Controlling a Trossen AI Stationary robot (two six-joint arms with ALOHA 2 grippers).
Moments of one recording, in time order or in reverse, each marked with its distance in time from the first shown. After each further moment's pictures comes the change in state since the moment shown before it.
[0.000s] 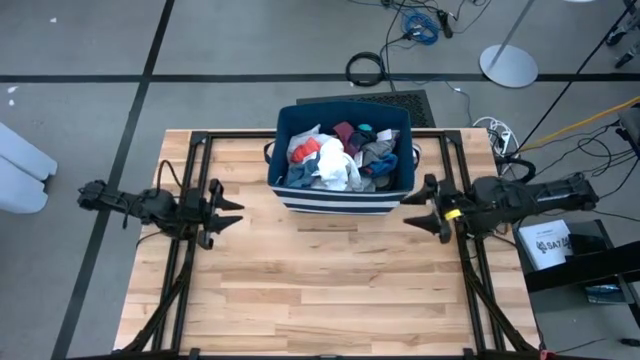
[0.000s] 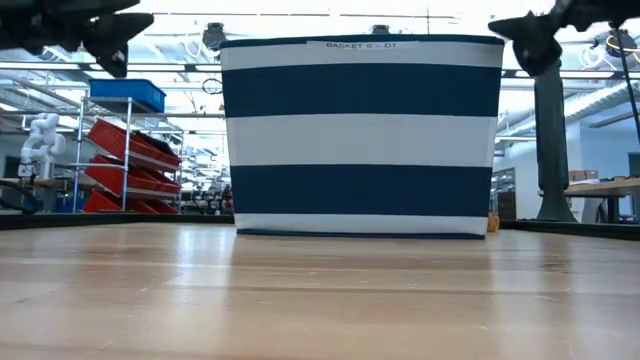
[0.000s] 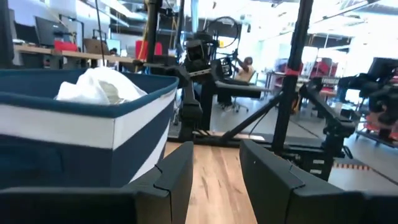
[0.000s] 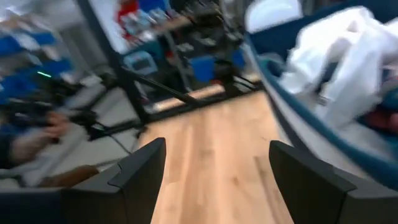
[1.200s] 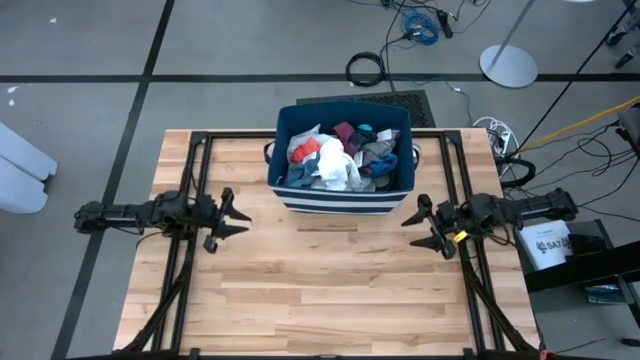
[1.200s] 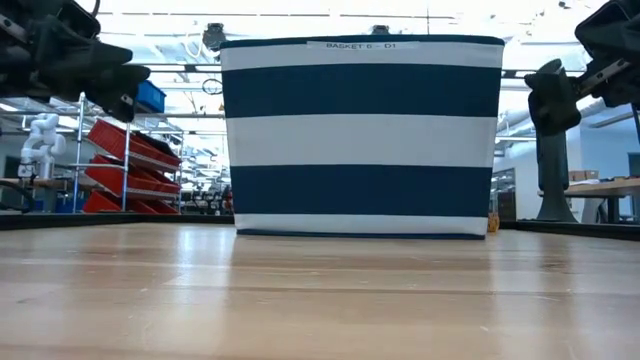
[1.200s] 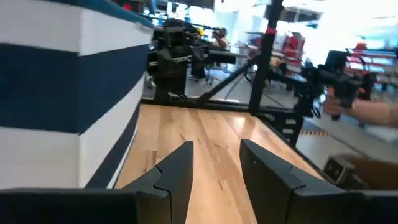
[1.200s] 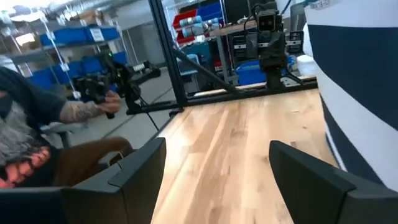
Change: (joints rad) left arm 0.268 -0.125 -0.170 -0.064 0.406 -0.077; right arm 0.017 -0.437 -0.480 0.197 -0.202 -0.096
